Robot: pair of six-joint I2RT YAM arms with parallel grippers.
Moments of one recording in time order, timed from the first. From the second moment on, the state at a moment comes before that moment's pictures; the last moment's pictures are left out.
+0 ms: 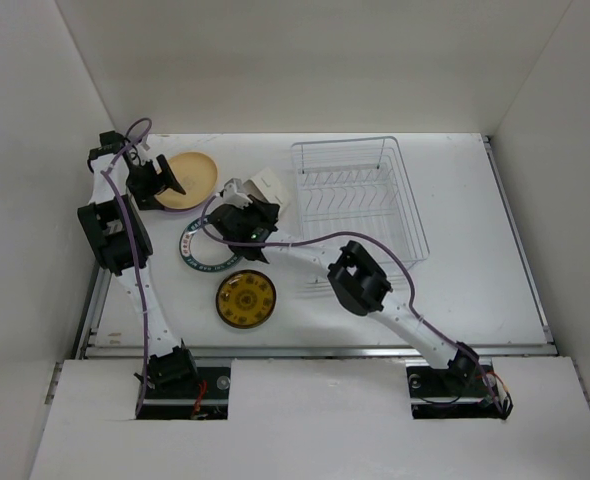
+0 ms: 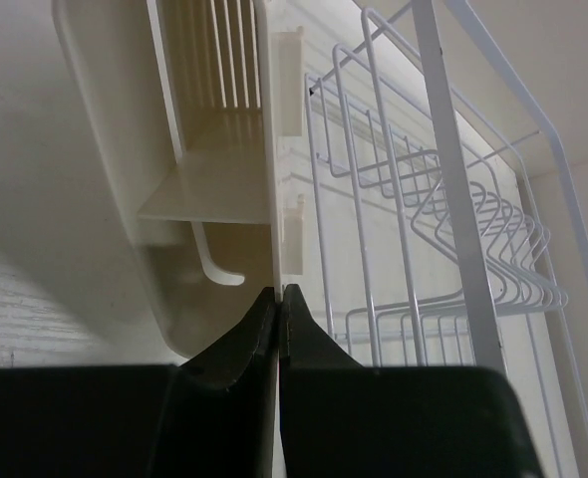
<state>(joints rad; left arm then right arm) 0.34 2.33 2.07 -0.98 0.47 -0.14 1.01 2.69 2.35 -0.30 1.22 -0.19</state>
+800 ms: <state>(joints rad) 0.34 2.24 2.07 -1.06 0.48 -0.12 0.99 2.31 2.45 -0.74 0.77 0.32</state>
